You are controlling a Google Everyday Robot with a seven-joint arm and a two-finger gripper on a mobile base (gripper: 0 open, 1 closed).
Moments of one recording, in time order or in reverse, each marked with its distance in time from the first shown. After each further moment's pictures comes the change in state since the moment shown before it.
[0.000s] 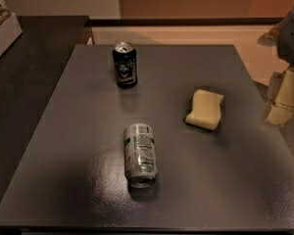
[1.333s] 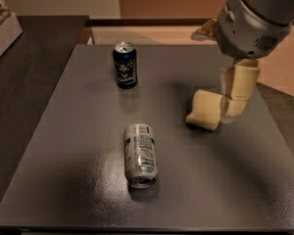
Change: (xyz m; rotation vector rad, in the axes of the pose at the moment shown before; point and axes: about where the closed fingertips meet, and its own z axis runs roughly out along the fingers) arm -0.094 0.007 0.023 -0.082 -0.139 -0.388
